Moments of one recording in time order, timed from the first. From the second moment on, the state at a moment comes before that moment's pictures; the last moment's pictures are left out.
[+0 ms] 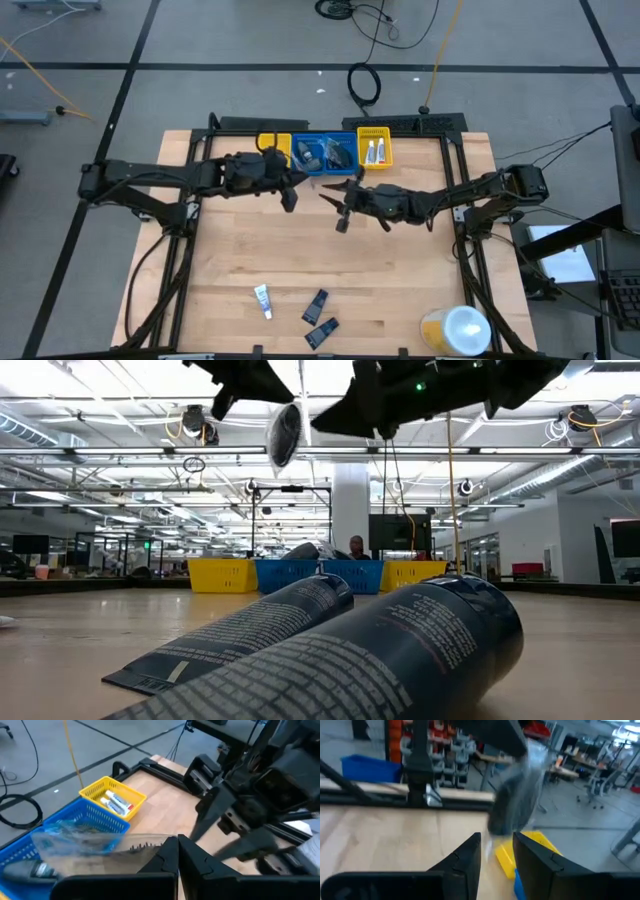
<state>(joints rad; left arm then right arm) 0.06 1.26 1.05 -0.17 -0.26 -0.37 0.05 1.54 0.82 0.64 0.37 -0.17</state>
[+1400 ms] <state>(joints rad) 0.07 1.42 1.05 0.10 -0.19 -0.27 0.00 1.54 0.82 0.60 0.53 -0.17</state>
